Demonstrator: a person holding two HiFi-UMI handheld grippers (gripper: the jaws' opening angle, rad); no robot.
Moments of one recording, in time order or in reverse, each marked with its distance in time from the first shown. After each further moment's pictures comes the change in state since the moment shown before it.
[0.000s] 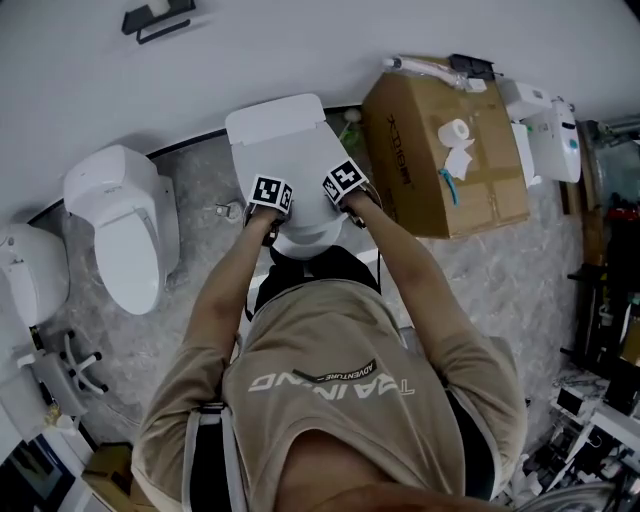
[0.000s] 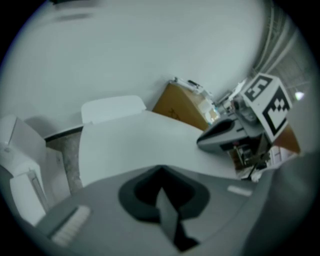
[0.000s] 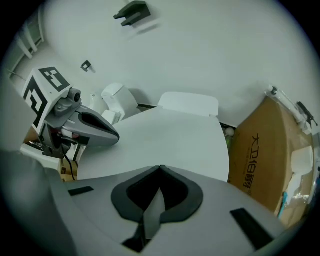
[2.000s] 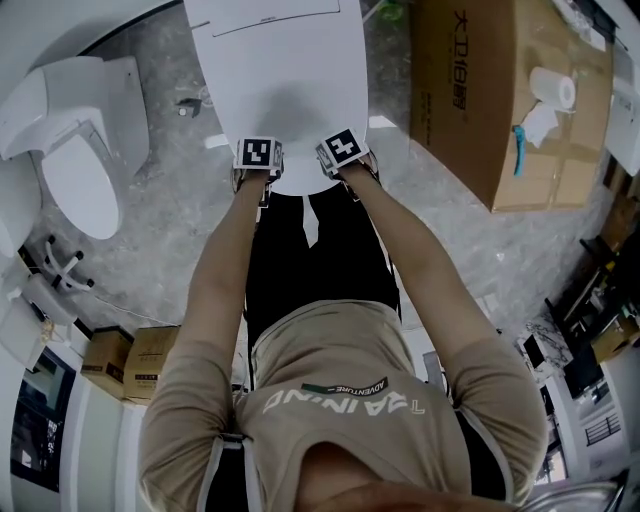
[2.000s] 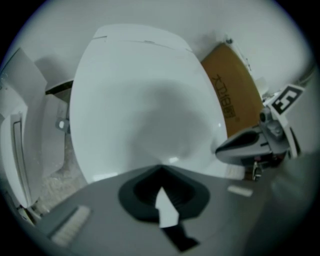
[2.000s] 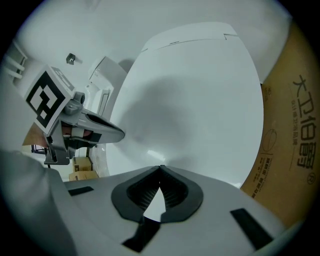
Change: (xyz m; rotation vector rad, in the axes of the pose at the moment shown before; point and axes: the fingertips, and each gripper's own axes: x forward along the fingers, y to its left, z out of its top) left arm 0.197 0.088 -0.150 -0.312 0.248 0.163; right arm 0.225 -0.026 -0.121 0.098 0.200 0.188
